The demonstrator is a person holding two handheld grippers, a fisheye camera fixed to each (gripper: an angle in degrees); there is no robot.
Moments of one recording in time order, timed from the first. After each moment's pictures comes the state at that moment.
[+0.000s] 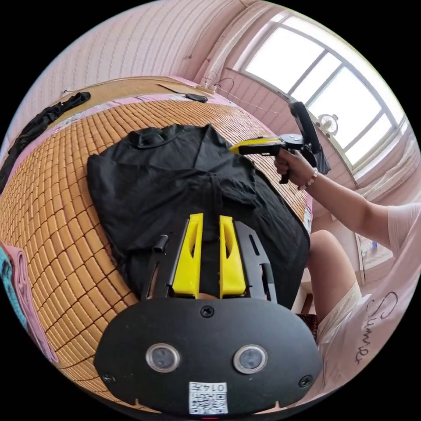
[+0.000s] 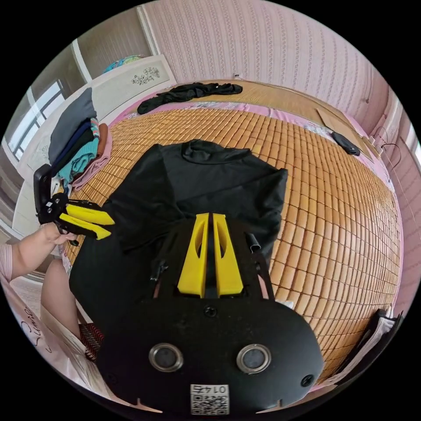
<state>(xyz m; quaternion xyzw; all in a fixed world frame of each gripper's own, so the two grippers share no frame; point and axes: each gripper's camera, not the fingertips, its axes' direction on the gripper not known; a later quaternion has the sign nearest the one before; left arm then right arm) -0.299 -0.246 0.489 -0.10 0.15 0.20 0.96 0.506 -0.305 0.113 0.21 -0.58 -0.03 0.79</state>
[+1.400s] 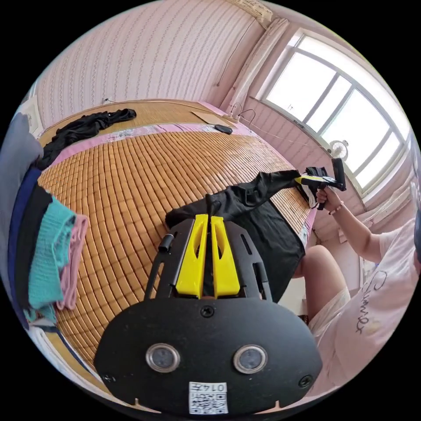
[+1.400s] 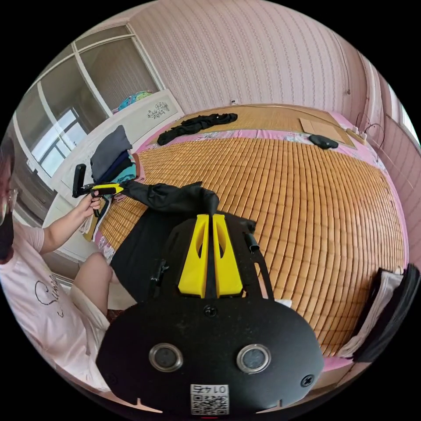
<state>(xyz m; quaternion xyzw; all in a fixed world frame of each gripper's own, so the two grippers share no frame) -0.355 -0.130 0.382 -0.04 0.11 0.15 0.98 0.559 -0.108 0.200 0.21 -0.66 0.00 0.72</state>
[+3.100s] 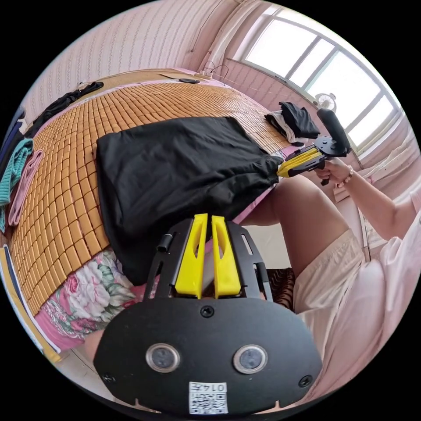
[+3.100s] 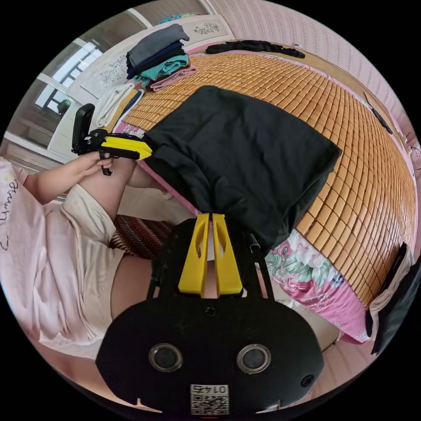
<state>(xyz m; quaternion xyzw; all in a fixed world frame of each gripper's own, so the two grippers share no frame) -0.233 0.183 0.483 -0.14 0.10 0.20 0.97 0.349 0.043 0.140 0.12 -0.61 -0.24 0.74</state>
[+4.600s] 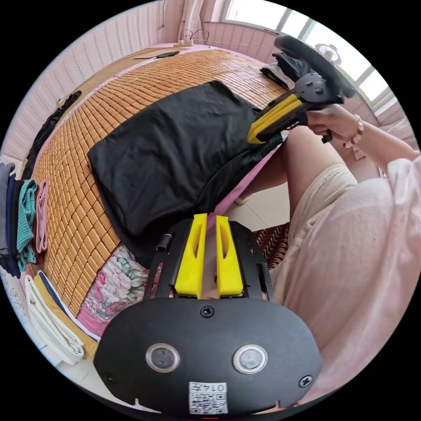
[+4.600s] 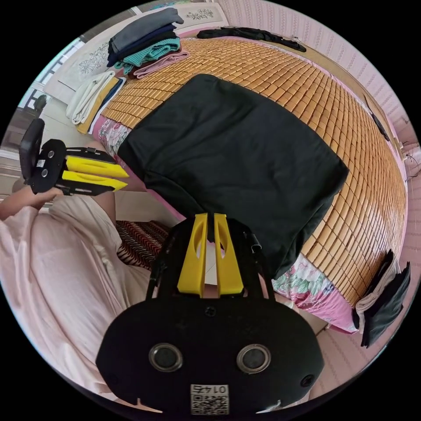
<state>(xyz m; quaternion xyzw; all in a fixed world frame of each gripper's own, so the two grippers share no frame) -0.117 0.164 0.546 -0.22 0.01 0.30 0.93 0.286 -0.074 -0.005 0.10 -0.57 -0.25 0.78</state>
